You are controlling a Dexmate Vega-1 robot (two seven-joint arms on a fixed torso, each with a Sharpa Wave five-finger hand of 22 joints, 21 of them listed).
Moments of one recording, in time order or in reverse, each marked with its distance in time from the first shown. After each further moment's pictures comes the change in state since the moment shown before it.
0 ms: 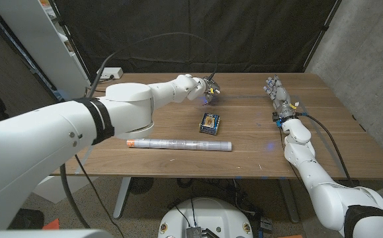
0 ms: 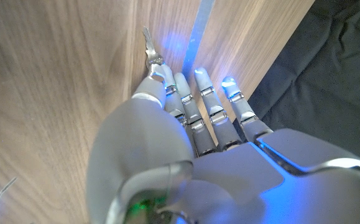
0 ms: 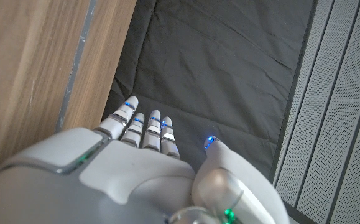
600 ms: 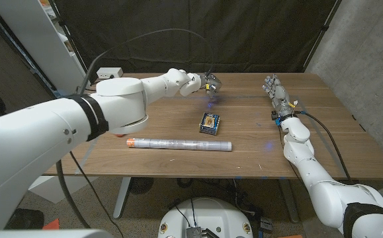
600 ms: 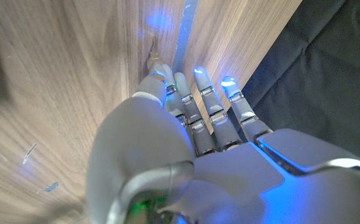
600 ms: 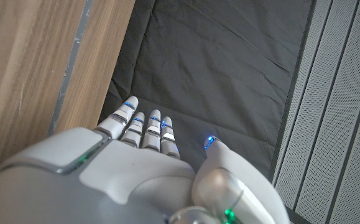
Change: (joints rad) left arm -0.014 0.072 -0.080 -0.040 0.062 -0.147 0.094; left_hand 0.011 -0.008 0.008 0.000 -0.006 0.004 0.004 0.002 0.000 0.000 0.000 0.010 0.002 0.010 -0.001 0.000 0.005 0.000 0.000 0.016 0.005; right arm 0.011 0.001 -0.008 0.005 -0.008 0.002 -0.001; right_hand 0.000 0.000 0.001 -0.001 0.000 0.000 0.000 0.000 0.000 0.000 0.000 0.000 0.000 0.004 0.004 0.000 0.000 0.000 0.000 0.000 0.000
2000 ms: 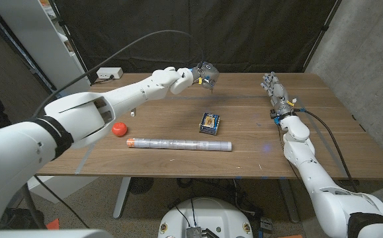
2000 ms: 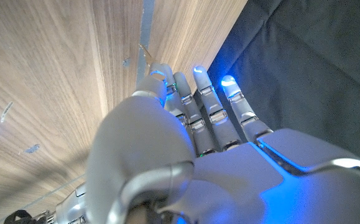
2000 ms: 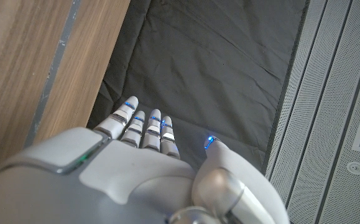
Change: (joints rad) left arm 0.178 0.328 -0.335 -0.616 0.208 0.162 -0.090; left_hand 0.008 -0.008 0.007 0.007 -0.008 0.000 0.000 0.006 0.000 0.005 0.005 0.004 0.000 0.010 0.000 -0.005 0.009 -0.008 0.000 0.032 0.000; right arm -0.072 -0.015 -0.033 -0.159 -0.009 -0.057 -0.044; right_hand 0.000 0.000 0.000 0.000 0.000 0.005 0.005 0.000 0.000 0.004 0.004 0.000 0.000 0.007 0.000 0.000 0.000 0.000 0.000 0.000 0.000
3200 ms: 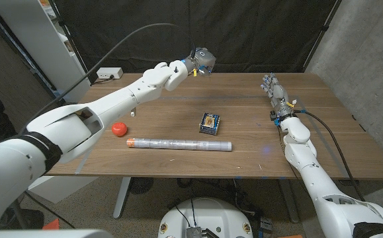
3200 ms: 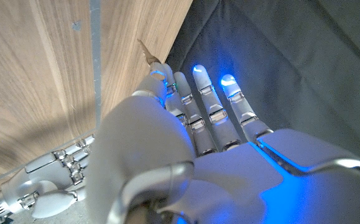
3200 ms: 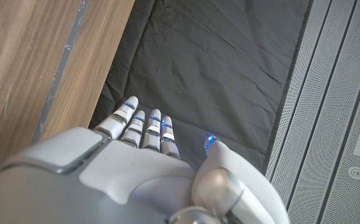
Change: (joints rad) left arm 0.116 0.083 -0.187 -0.221 0.078 0.098 0.021; left_hand 0.001 -0.001 0.002 0.005 0.002 0.000 0.000 0.001 0.000 0.004 0.004 0.000 0.000 0.014 -0.004 -0.008 0.009 -0.002 -0.002 0.030 0.000; right arm -0.045 -0.016 -0.021 -0.080 -0.002 -0.046 -0.036; right_hand 0.000 0.000 0.000 0.000 0.000 0.000 0.000 0.000 0.000 0.000 0.000 0.000 0.000 0.004 -0.004 0.000 0.000 0.000 0.000 0.000 0.000
